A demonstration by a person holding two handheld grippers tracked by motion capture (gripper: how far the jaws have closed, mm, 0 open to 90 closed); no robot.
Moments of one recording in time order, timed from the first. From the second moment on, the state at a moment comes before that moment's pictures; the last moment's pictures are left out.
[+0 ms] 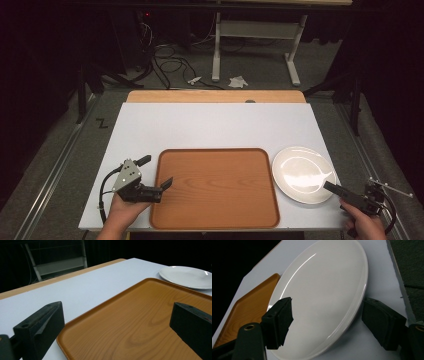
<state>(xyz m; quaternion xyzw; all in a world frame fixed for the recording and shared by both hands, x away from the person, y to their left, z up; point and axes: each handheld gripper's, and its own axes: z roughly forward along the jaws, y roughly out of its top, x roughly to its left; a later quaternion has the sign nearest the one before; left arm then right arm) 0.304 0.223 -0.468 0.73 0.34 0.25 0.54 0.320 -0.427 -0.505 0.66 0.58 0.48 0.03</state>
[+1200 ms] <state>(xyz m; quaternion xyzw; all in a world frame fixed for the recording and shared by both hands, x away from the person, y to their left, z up) 0.303 0.223 -0.468 0.73 0.34 0.25 0.54 0.332 -0.426 -0.505 0.67 0.57 0.47 0.00</state>
